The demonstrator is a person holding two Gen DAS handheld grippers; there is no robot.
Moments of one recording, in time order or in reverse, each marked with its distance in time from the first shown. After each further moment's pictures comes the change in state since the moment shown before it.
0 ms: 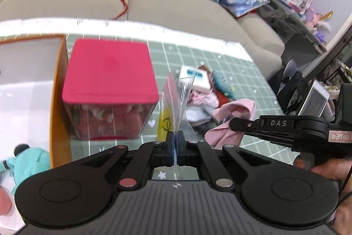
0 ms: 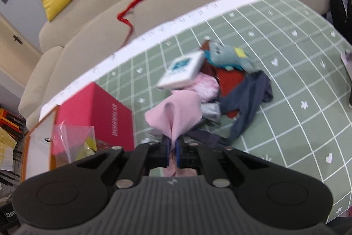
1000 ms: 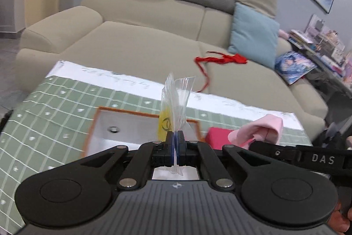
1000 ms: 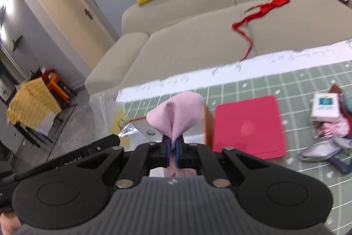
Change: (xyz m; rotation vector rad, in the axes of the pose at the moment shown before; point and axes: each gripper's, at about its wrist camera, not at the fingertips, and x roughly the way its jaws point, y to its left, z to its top) left arm -0.134 0.125 0.037 -0.112 -0.302 0.256; right arm -0.014 0.243 -0.032 -0.282 -0.016 0.283
